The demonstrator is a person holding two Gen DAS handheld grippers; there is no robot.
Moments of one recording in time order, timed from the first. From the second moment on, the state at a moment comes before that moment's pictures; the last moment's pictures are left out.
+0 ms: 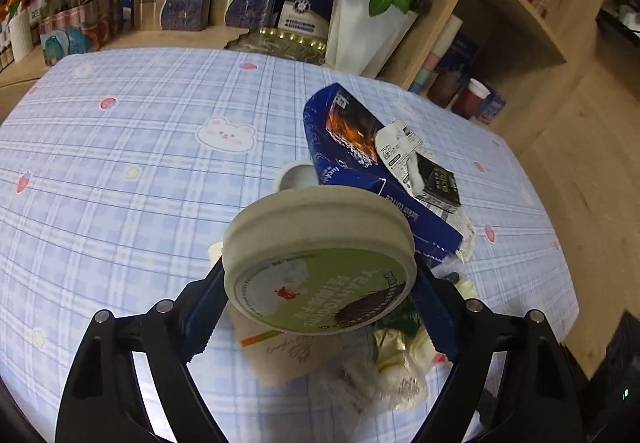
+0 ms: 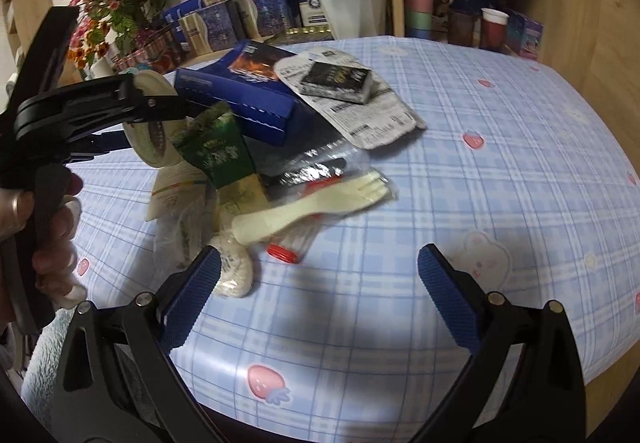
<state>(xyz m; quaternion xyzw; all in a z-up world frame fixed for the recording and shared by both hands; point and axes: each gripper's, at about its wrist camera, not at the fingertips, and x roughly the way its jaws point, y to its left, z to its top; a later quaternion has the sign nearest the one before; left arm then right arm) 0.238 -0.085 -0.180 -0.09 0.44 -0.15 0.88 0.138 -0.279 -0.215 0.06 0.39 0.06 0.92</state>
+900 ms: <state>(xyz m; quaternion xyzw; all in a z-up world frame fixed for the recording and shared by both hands) 0.120 -0.007 -0.179 -0.12 0.45 -0.14 0.88 0.234 -0.205 -0.219 -0.03 0.44 0.13 0.89</state>
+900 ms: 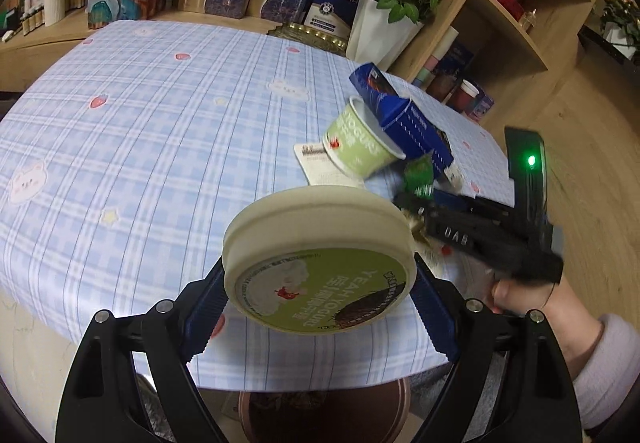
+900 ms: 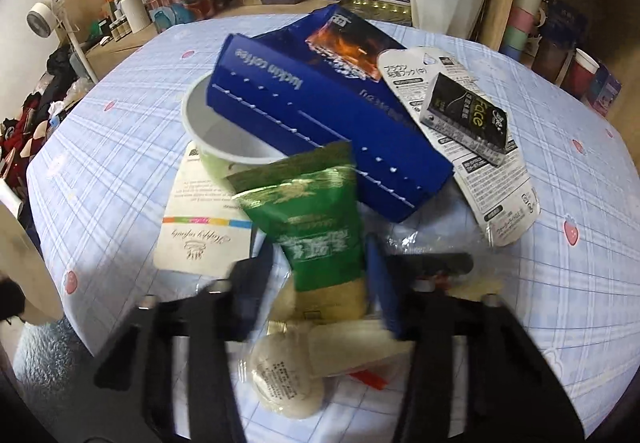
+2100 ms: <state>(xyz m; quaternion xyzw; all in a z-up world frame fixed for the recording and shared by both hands) 0.024 -0.012 -0.194 -0.11 0.46 -0.18 0.86 0.047 -0.224 -0.158 0.05 0.35 0.15 0.92</state>
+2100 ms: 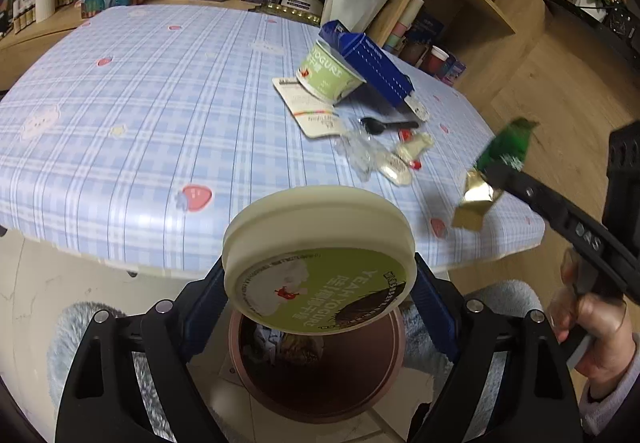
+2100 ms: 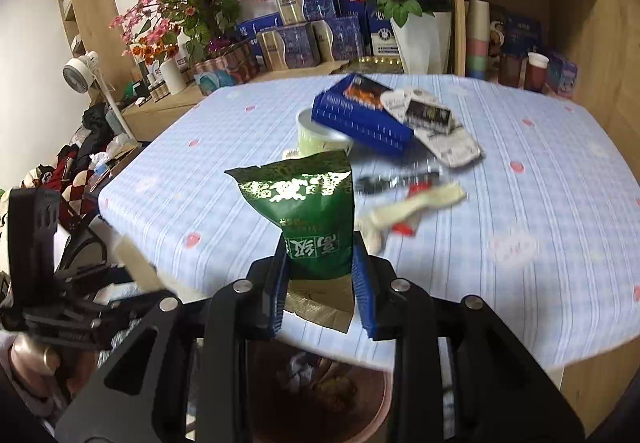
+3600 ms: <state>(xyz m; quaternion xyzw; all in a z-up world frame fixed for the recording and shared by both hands) 0.004 -0.023 -0.228 -0.10 0.49 -0.20 0.84 -0.012 -0.204 -0.235 0.02 0.43 0.16 0.89</state>
